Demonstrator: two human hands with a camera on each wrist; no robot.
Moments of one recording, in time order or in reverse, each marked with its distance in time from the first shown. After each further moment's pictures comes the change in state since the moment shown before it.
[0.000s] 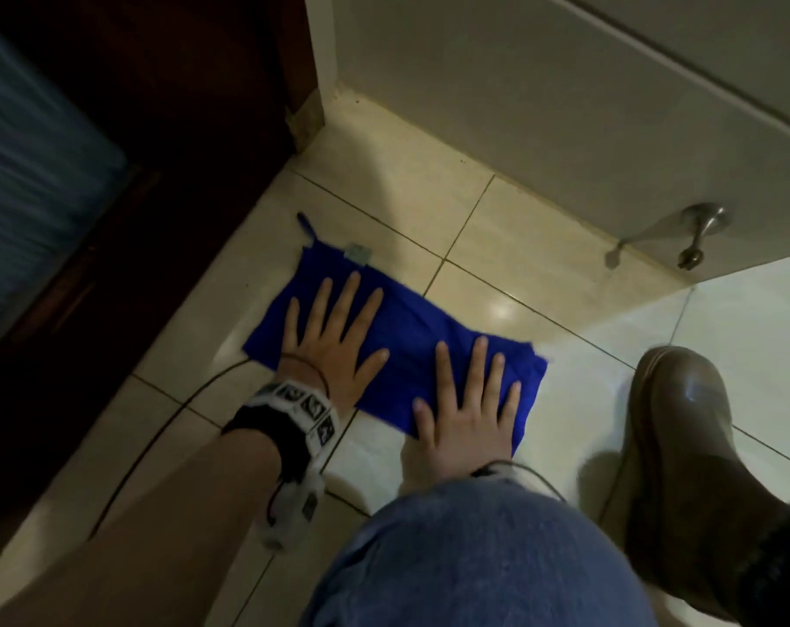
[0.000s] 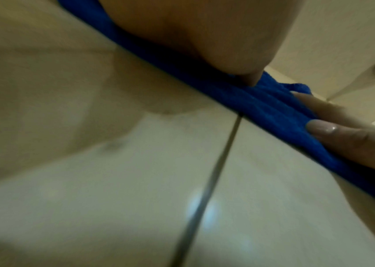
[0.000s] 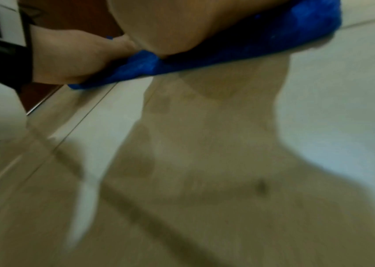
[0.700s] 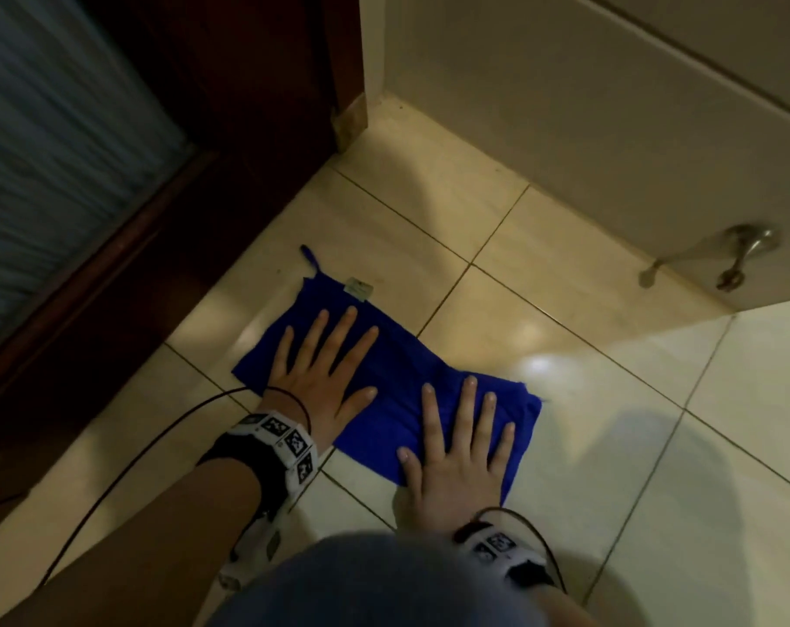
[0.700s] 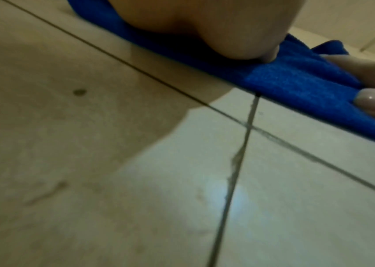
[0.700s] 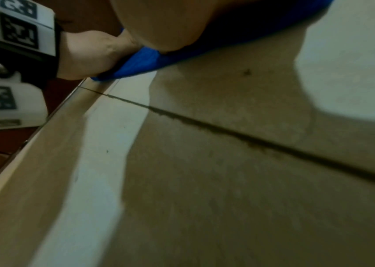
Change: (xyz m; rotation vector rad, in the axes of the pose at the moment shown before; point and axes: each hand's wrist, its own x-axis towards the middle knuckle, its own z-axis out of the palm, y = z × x) left_hand -0.051 -0.015 0.021 -0.010 -0.006 -0.027; right_hand -0.034 -0.002 0.022 -0.018 -0.037 -0.138
